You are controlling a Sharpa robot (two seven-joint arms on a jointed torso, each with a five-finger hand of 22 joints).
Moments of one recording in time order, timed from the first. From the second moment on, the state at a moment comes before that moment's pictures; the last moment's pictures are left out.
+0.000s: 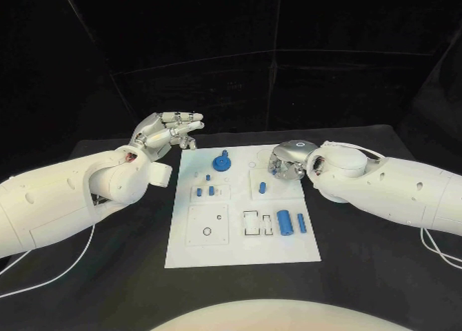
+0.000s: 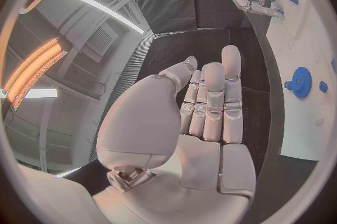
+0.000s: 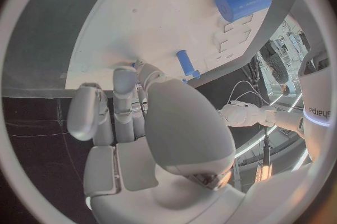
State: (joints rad) left arm 1.15 -0.85 -0.01 1.44 -0.01 -0.17 0.44; left_hand 1.38 -0.10 0.39 0.00 0.05 1.02 0.18 0.11 0.07 1.09 0.11 0.24 0.09 1.21 0.02 1.04 0.56 0.18 1.19 0.12 0.64 0.71; right arm 1.16 -0.69 -0.06 1.33 -1.69 -0.14 -0.13; right_hand 1.59 -0.05 0.27 0.13 0.14 1.07 0.15 0.08 0.07 1.11 0.08 0.21 0.12 1.45 -0.01 0.95 0.68 0.08 1.41 0.10 1.35 1.16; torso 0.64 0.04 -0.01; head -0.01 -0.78
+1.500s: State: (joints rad) left arm 1.15 -0.85 -0.01 1.43 0.00 -0.17 0.44; left_hand 1.38 -0.10 0.38 -0.01 0.05 1.01 0.19 0.11 0.07 1.08 0.11 0.25 0.09 1.21 0.02 1.04 0.55 0.18 1.19 0.12 0.63 0.70; right arm 1.15 -0.75 -0.06 1.42 -1.70 -0.27 -0.16; right_hand 1.50 -0.08 0.45 0.04 0.10 1.13 0.14 0.08 0.08 1.17 0.07 0.20 0.10 1.45 -0.01 0.95 0.68 0.08 1.42 0.09 1.36 1.17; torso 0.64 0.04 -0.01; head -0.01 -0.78
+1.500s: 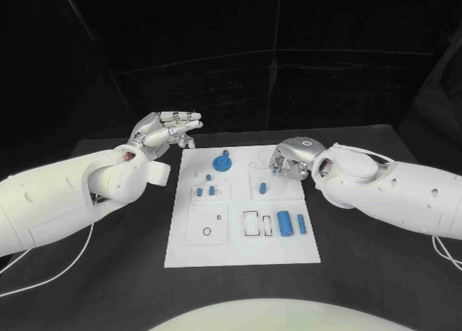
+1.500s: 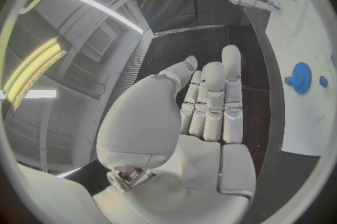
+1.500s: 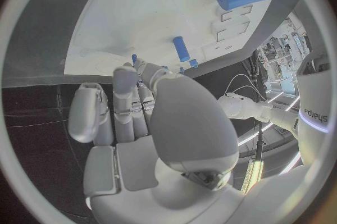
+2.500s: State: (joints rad) left arm 1.15 -0.84 -0.01 1.43 0.00 -0.17 0.44; left_hand 1.38 -0.10 0.38 -0.01 0.05 1.00 0.19 0.11 0.07 1.07 0.11 0.25 0.09 1.20 0.03 1.04 0.55 0.18 1.19 0.12 0.63 0.70; right arm 1.15 -0.67 -0.03 1.65 -1.68 -0.29 -0.18; right_hand 1.49 -0.09 0.47 0.03 0.10 1.13 0.14 0.08 0.08 1.18 0.07 0.20 0.10 1.45 -0.01 0.95 0.68 0.08 1.42 0.09 1.36 1.18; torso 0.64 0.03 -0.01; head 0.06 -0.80
